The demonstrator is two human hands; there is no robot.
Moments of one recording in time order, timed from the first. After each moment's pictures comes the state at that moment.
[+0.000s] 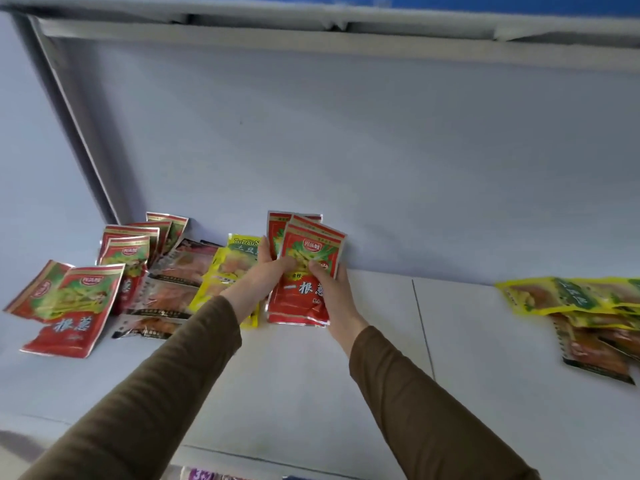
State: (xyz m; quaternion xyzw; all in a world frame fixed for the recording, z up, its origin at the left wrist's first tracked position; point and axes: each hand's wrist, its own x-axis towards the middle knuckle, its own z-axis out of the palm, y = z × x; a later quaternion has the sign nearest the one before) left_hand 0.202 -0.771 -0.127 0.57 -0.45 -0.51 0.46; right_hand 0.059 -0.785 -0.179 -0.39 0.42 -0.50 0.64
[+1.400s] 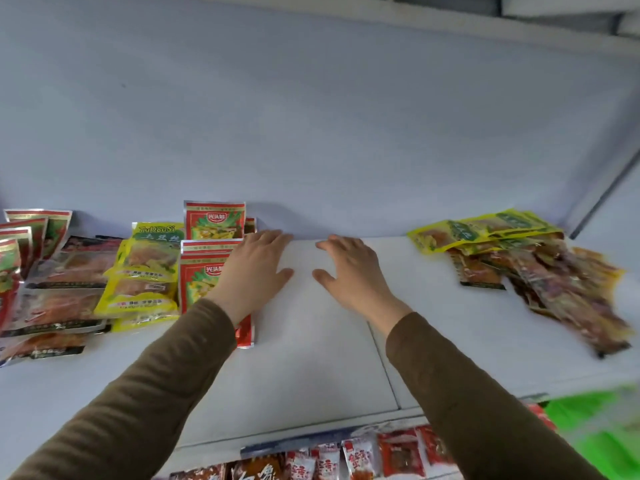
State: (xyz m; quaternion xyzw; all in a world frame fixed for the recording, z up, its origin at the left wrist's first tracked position) left_hand 0.126 -0.746 -0.132 0.52 -0.84 -0.02 0.17; right_hand -0.070 -0.708 -0.134 -0.74 0.65 -0.18 -0.02
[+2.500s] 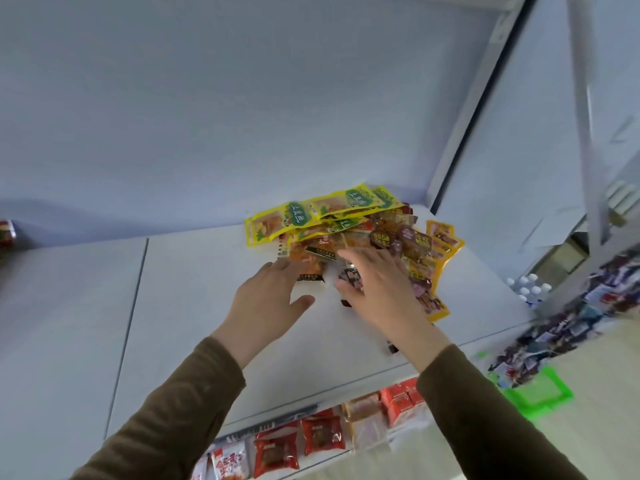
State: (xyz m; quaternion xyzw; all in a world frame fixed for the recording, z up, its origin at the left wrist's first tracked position) left_hand -0.259 -0.671 -0.169 0.45 -0.87 -0.11 0.18; right_hand -0.455 -0.602 -0.145 -0.67 0.72 -0.17 -0.02
